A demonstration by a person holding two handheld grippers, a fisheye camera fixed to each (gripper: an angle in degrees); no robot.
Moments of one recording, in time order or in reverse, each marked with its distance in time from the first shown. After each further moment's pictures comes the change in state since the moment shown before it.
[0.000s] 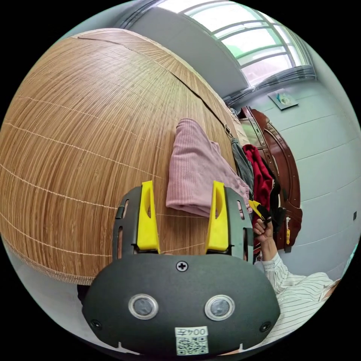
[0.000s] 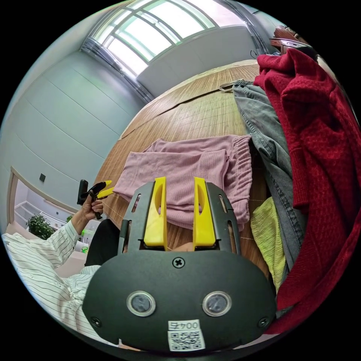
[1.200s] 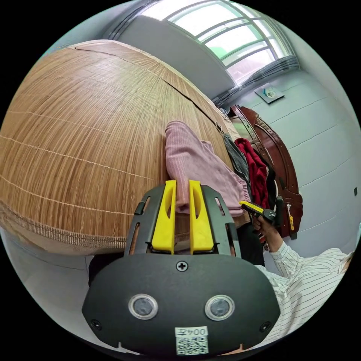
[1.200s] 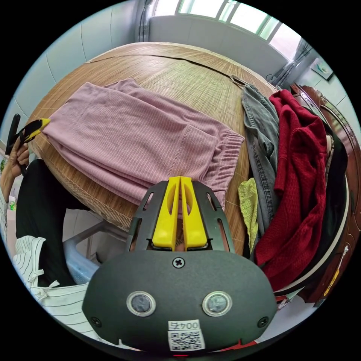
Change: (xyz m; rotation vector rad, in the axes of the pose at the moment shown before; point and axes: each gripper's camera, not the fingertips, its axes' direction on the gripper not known) left arm -0.052 0.112 -0.070 0.138 0.022 0.097; right arm -0.254 -0.019 0.017 -0.279 0.639 -0.330
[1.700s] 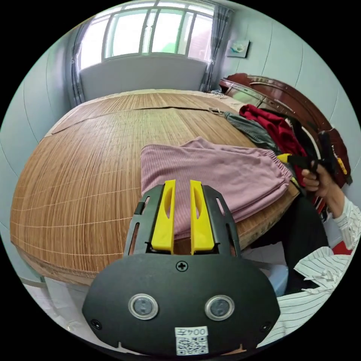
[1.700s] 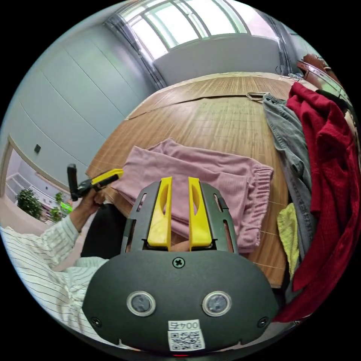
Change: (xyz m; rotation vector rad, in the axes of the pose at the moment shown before) left arm 0.138 0.032 0.085 -0.088 -0.437 0.394; right arm 0.065 -0.092 -0.076 0.237 -0.646 0.139
